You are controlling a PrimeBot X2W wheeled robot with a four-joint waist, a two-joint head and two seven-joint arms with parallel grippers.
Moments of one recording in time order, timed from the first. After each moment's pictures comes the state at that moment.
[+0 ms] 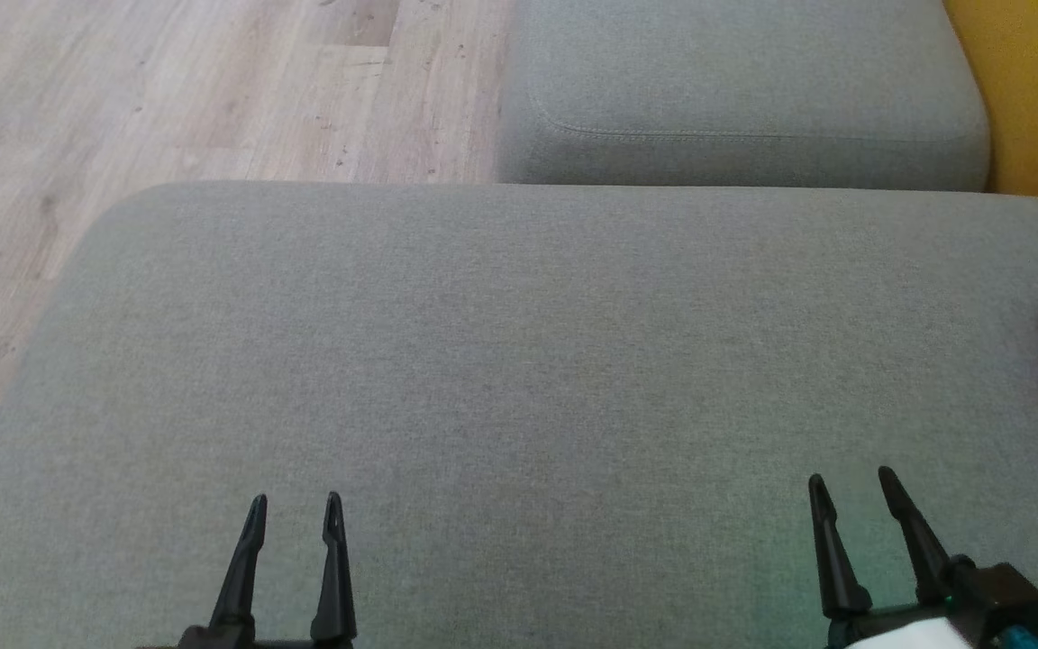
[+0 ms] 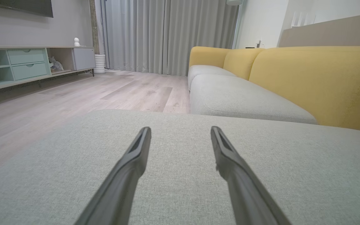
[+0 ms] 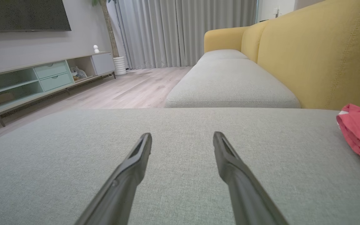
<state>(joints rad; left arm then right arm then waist) 0.20 0.05 -0.20 0.09 -0.17 0.07 -0.26 0.20 -0.06 0.06 0.13 0.12 0.12 -0.25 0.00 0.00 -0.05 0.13</state>
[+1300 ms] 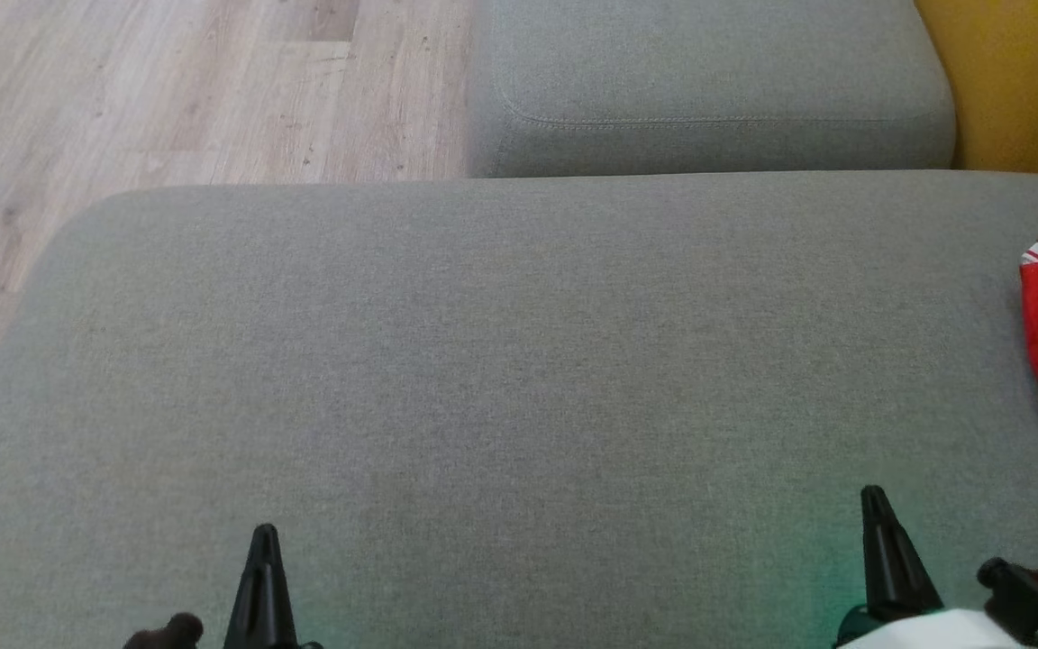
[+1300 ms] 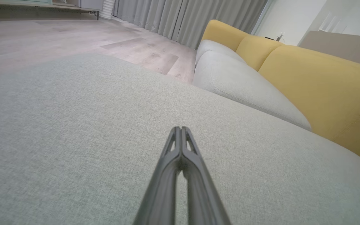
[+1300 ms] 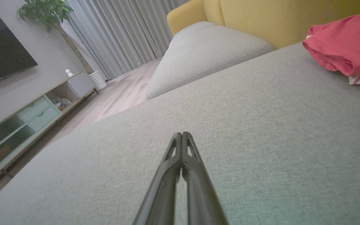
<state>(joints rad) 0.19 0.06 -0.18 0.18 -0.47 0.03 -0.20 0.20 -0.05 0.05 0.21 0.43 0.12 -0.19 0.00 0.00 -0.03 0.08</state>
